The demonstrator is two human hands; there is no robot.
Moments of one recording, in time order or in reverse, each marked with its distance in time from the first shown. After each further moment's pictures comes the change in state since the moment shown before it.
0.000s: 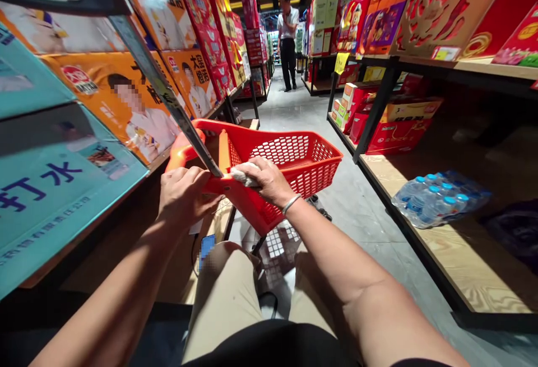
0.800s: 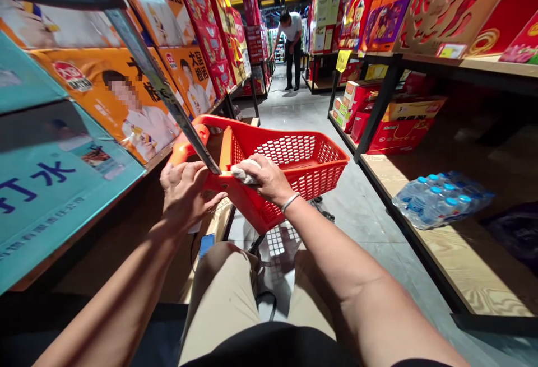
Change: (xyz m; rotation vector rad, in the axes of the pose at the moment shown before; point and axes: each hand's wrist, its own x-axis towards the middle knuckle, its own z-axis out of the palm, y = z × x) left_hand -0.004 0.006 0.016 -0.076 0.044 -0.099; right_hand 0.003 0.017 0.008 0.033 0.107 -0.067
